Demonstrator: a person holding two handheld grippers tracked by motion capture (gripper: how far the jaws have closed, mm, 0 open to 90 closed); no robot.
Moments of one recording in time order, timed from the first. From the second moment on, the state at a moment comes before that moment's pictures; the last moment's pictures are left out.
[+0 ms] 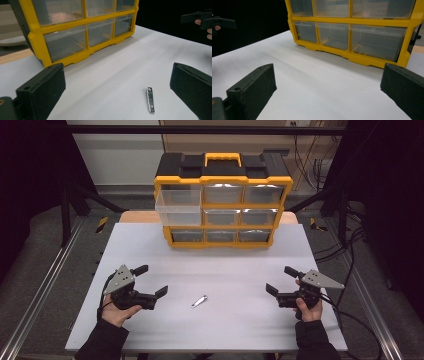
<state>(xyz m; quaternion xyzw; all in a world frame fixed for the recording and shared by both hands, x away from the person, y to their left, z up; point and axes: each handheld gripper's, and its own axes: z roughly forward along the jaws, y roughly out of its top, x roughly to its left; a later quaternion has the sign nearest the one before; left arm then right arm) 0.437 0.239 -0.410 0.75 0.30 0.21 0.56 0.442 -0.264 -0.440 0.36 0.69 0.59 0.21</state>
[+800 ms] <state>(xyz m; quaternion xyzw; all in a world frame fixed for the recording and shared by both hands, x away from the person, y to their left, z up) 0.441 0.193 -0.396 0.77 0.28 0.19 0.53 0.442 -0.262 -0.441 0.36 0.69 0.59 0.21</state>
